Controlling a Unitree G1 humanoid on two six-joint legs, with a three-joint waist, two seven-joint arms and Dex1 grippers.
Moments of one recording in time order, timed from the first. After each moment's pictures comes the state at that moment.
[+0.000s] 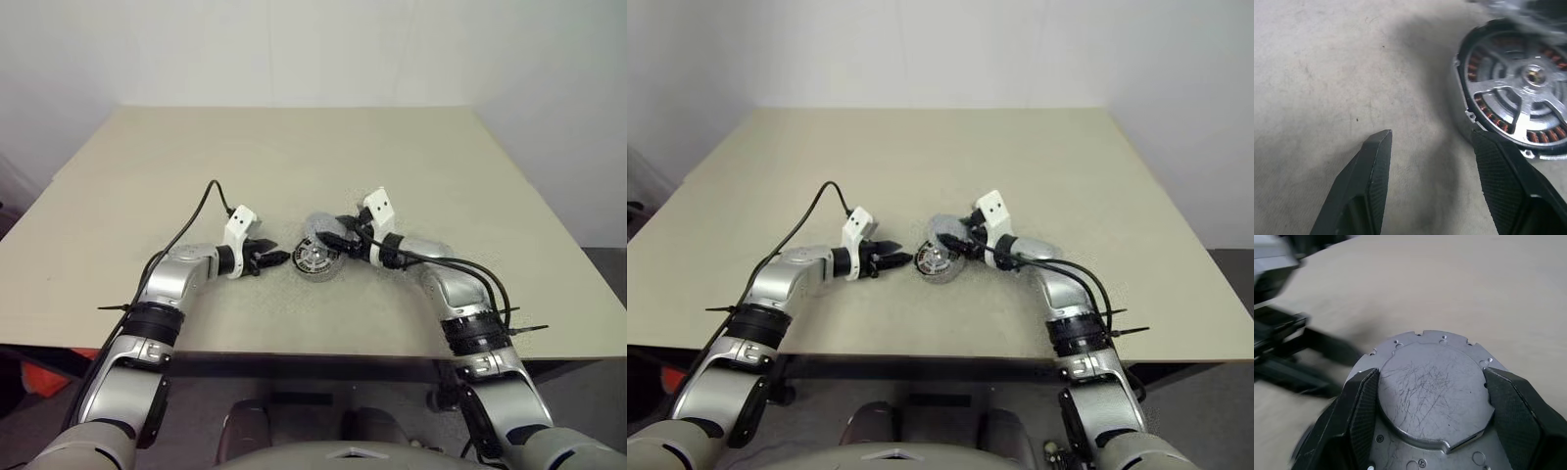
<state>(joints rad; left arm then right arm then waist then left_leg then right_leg) -0.54 0.37 -0.11 0.39 -0.26 0.53 -0.87 -0.48 -0.28 0.11 0.12 0.24 0.53 0.72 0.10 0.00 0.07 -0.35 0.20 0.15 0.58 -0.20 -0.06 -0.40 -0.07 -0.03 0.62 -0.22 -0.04</state>
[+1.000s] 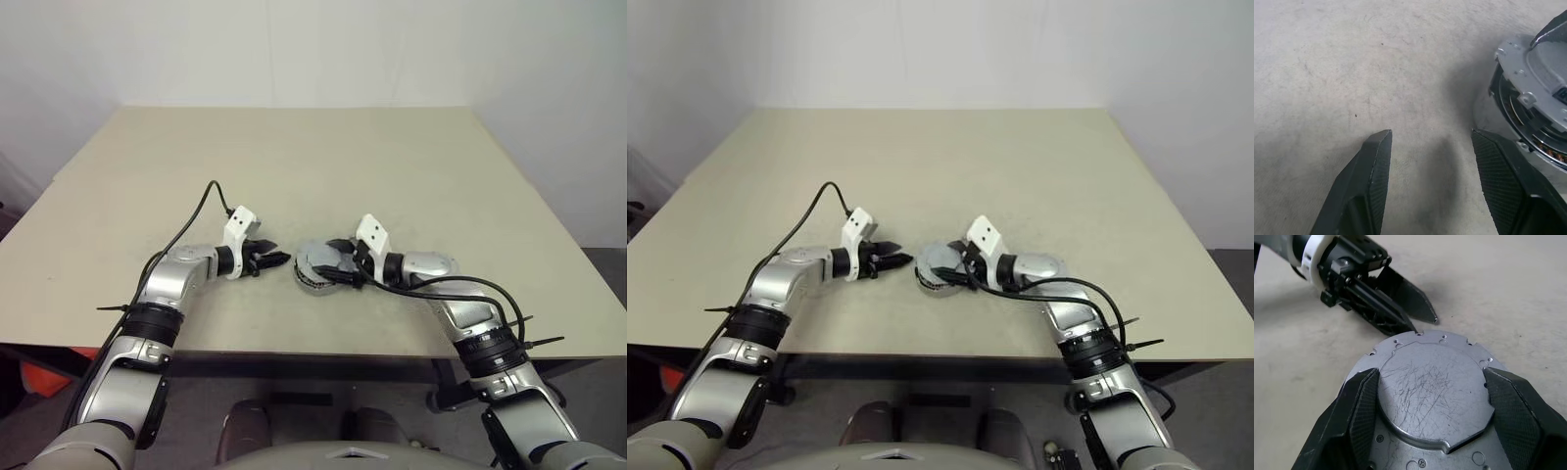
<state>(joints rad) -0.54 0.37 -0.11 0.39 -0.26 0.53 -0.87 -0.41 -0.38 0.24 0.06 0.18 0.41 0.88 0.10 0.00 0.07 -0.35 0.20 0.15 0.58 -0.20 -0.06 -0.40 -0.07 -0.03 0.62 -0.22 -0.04</state>
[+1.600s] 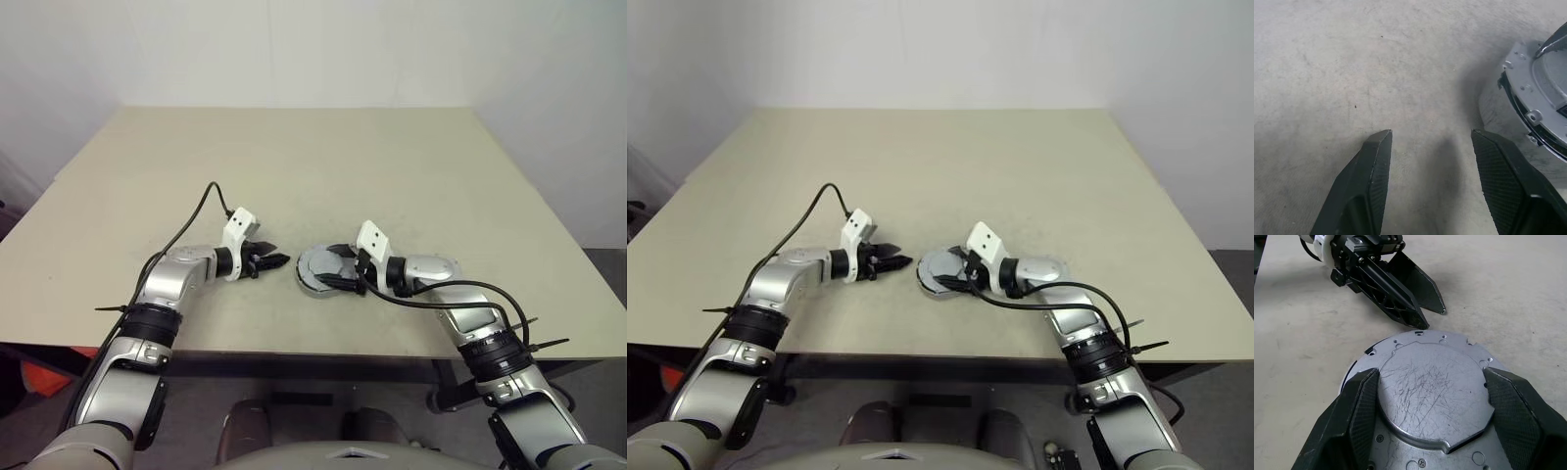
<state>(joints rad) -0.53 0.38 -0.11 0.37 -0.26 0.56 -0.89 -0.39 -0.41 0.26 0.06 0.16 0.35 0.92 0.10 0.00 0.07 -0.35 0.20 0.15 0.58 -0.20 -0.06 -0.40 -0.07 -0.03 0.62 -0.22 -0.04</state>
